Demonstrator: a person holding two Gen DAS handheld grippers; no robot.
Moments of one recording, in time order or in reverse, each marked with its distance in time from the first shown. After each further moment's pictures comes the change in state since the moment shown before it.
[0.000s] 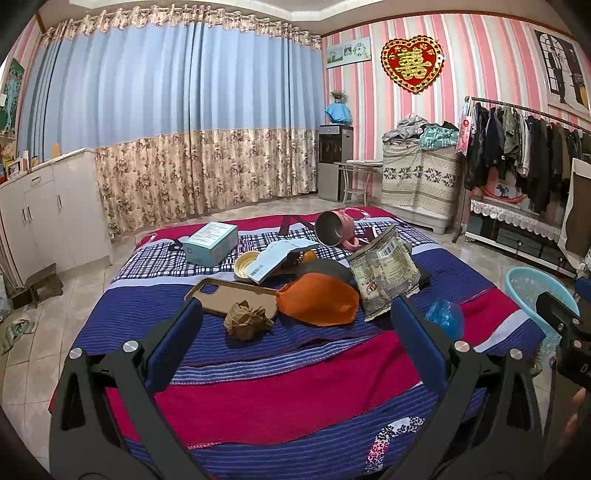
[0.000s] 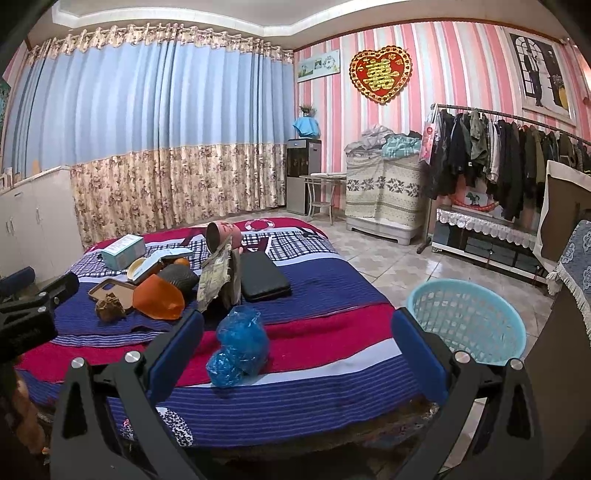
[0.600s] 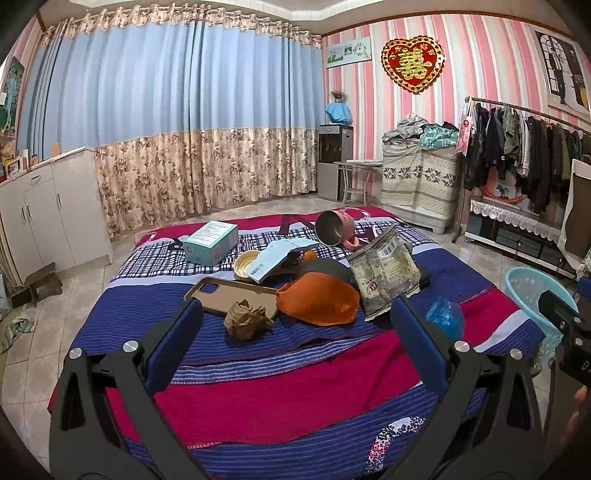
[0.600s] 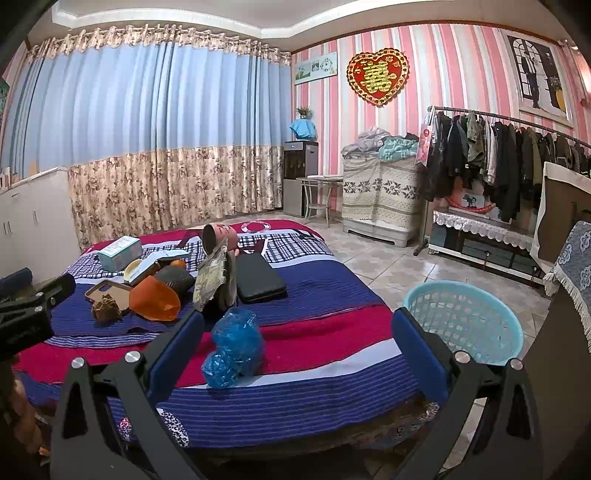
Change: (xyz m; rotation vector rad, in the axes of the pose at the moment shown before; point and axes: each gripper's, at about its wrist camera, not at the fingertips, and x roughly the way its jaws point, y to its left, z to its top) left arm 0.000 0.001 -0.001 -0.002 0.003 -0.001; right arm -0.001 -0.003 0.000 0.000 -0.010 -0.014
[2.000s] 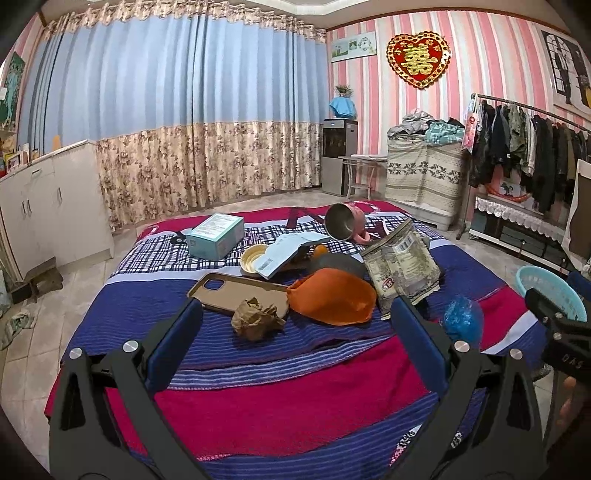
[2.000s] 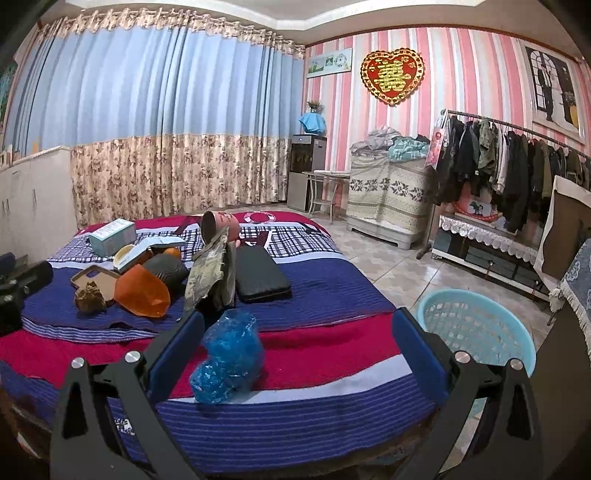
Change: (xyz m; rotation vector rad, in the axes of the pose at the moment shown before) left arm 0.024 0.016 -0.003 -0.016 0.029 0.008; right arm 0.039 0.017 0.001 -0.069 0.023 0.006
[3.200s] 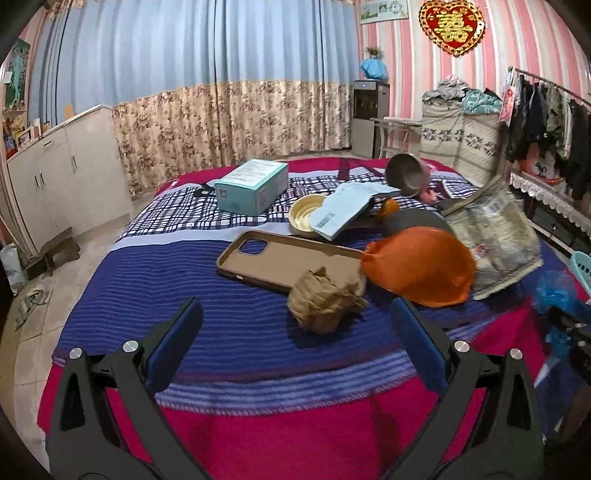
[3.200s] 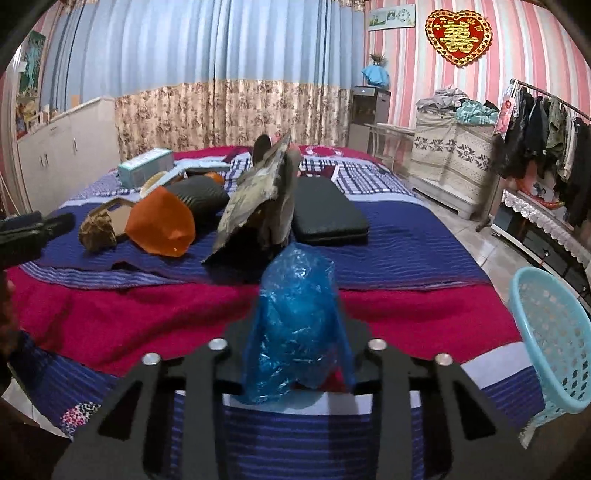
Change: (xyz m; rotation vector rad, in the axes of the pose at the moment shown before) left arm 0.100 0.051 -0.020 -0.024 0.169 0.111; right arm 0.085 0.026 -0.037 -0.084 0.199 0.231
